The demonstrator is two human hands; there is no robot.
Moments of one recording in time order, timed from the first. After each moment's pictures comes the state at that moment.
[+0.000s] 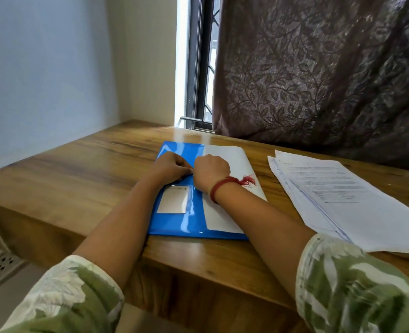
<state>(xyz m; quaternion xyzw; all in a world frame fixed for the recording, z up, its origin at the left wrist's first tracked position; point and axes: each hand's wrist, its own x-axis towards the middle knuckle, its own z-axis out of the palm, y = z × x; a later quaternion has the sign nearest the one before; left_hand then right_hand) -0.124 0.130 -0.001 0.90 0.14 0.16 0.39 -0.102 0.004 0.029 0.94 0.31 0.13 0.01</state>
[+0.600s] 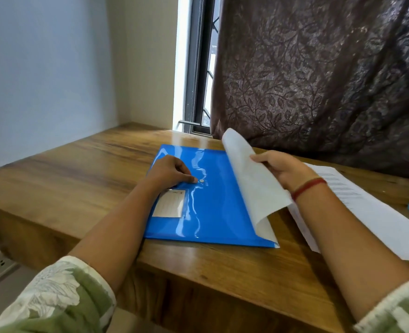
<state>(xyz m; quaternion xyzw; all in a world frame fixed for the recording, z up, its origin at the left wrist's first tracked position) -0.117 0.130 -0.007 0.89 0.14 0.17 0.39 -0.040 -0.113 0.067 0.75 0.08 -0.24 -0.61</state>
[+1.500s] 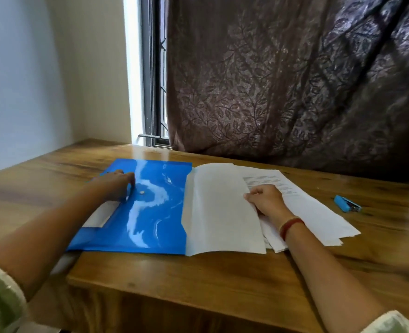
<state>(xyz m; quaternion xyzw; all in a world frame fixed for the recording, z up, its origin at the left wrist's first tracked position) -0.107 0.130 0.015 0.98 0.17 -0.02 -0.01 -0.032 -0.237 0.015 0.87 0.05 -0.01 -0.48</state>
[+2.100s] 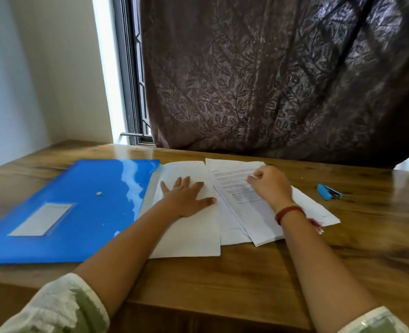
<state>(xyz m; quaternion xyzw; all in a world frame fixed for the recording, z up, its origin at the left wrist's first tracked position) -0.051 -0.063 -0.012 1.00 0.06 0.00 0.06 -0.020 -0.272 0.035 0.94 0.07 0.16 -0.31</state>
